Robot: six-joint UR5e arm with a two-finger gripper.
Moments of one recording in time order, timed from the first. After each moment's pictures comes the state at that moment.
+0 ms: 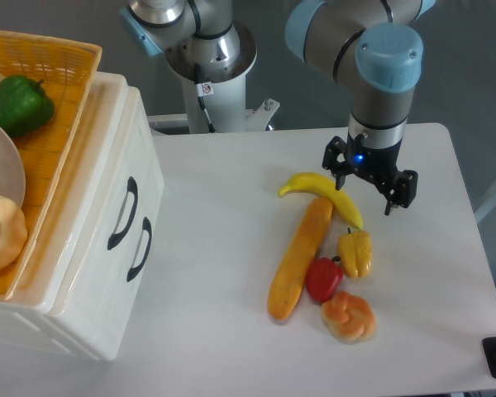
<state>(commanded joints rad) 2.70 -1.83 -1.56 -1.16 1.57 1.32</state>
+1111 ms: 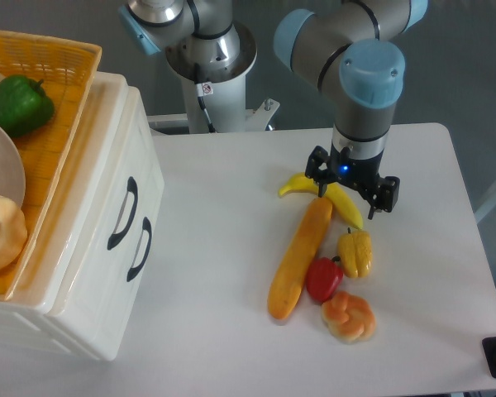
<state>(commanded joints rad) 2.61 -1.85 -1.55 -1.17 1.56 0.96</state>
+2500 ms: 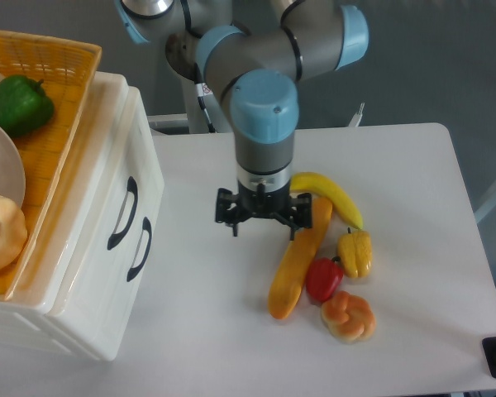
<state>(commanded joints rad) 2.36 -1.85 -1.53 -1.25 1.52 0.41</state>
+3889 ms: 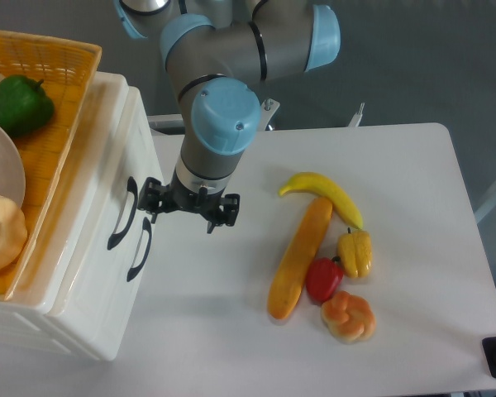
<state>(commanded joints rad) 2.31 -1.85 -1.49 -1.45 1.28 0.37</state>
